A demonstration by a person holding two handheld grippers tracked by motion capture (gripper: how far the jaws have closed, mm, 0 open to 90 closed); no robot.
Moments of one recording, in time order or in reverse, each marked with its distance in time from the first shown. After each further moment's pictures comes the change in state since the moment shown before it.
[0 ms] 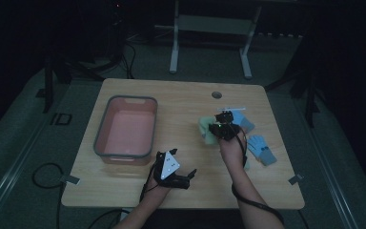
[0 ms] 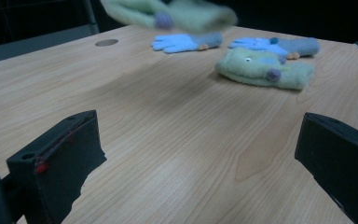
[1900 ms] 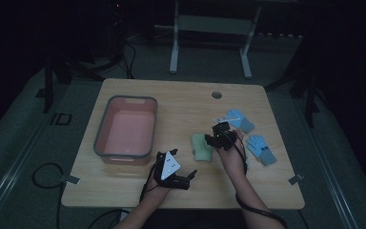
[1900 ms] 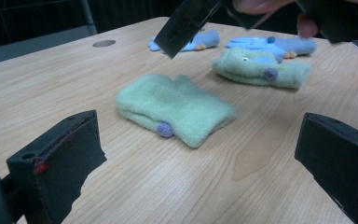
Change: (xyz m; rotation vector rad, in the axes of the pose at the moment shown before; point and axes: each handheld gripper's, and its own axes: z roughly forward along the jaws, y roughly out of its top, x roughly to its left) left arm -0.001 0.000 0.000 -0.001 -0.007 0.012; right arm -0.003 -0.029 0.018 0.016 0.003 -0.140
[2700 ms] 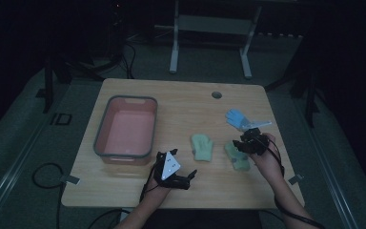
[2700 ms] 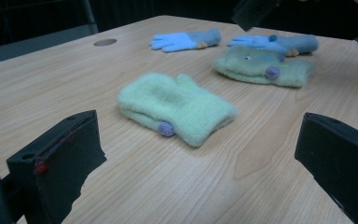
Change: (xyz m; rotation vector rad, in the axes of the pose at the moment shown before) left arm -0.001 0.000 0.000 0.005 0.007 0.001; right arm -0.084 -0.036 -0.041 0.041 -0.002 -0.141
